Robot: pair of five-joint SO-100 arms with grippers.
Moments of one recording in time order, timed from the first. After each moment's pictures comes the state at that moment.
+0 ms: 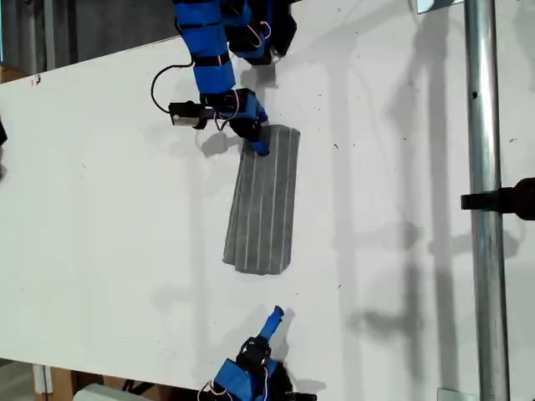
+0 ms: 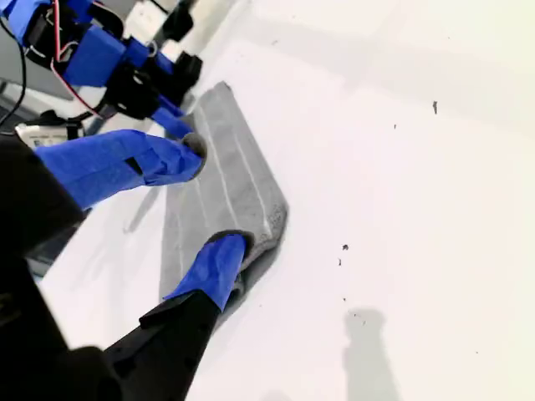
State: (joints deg) arm 0 12.5 198.8 165.2 73.7 -79.1; arm 1 9.8 104.7 140.7 52.2 83.5
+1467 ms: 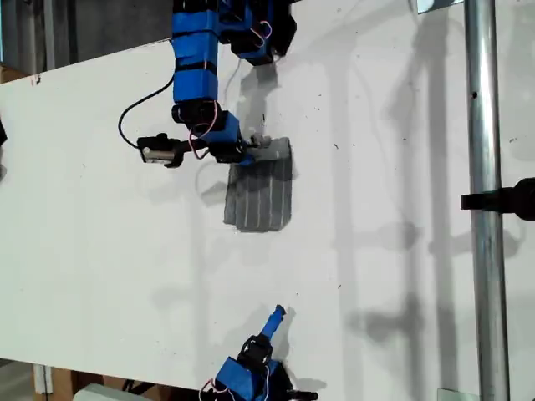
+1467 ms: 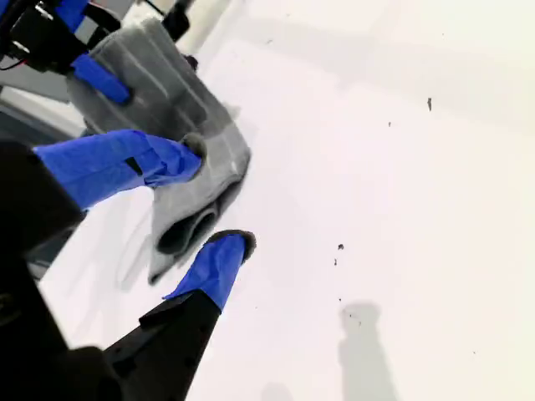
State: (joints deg) arm 0 13.1 198.8 166.8 72.4 -78.7; arm 1 4.2 96.5 95.5 77.0 70.6
